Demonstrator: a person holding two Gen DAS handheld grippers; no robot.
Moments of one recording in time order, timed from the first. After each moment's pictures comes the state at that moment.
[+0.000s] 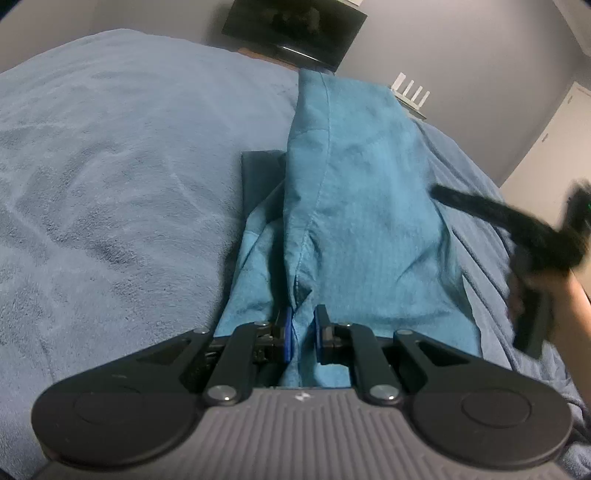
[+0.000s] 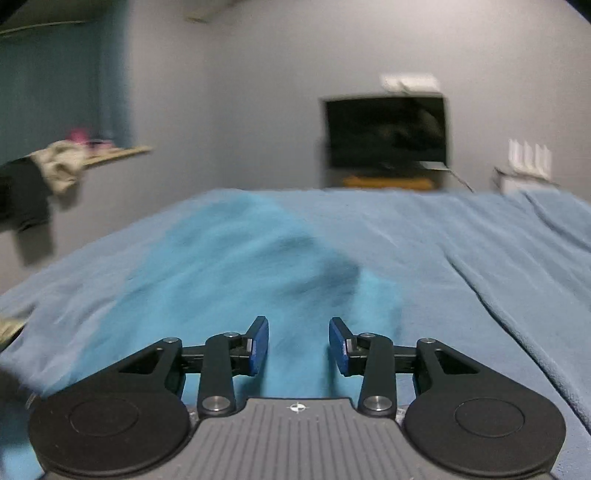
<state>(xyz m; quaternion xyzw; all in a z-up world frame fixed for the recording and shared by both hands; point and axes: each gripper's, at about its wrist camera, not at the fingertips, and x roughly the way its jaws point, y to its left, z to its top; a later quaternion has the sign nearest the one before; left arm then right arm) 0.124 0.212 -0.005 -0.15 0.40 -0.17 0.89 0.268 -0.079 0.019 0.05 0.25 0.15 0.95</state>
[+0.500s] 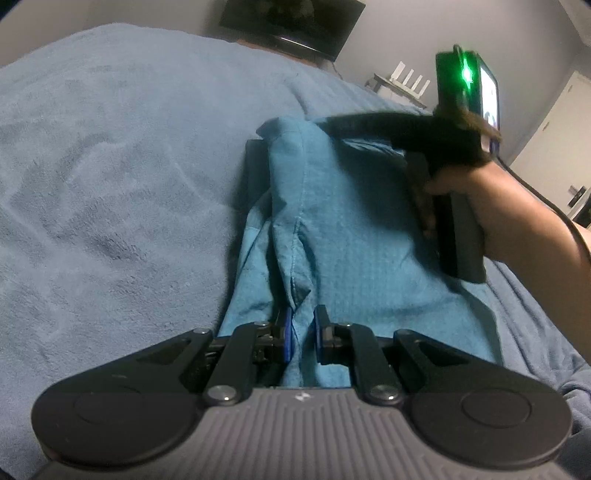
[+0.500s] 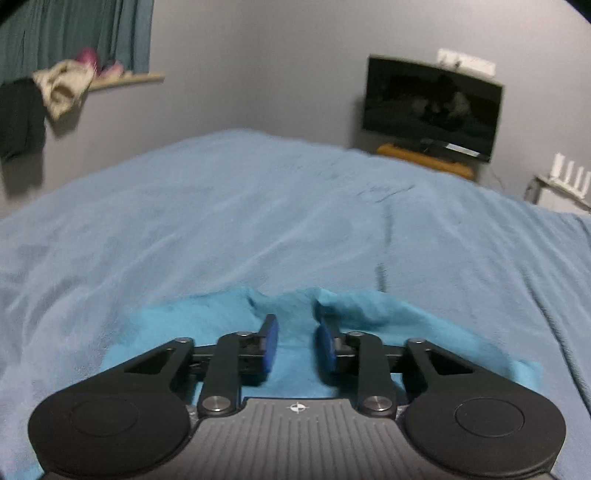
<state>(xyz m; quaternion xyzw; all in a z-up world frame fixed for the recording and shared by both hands) 0.137 0.206 -0.017 -0.14 0.41 -0.18 0.88 0.365 0.081 0.010 -0.07 0.30 0.18 0.94</state>
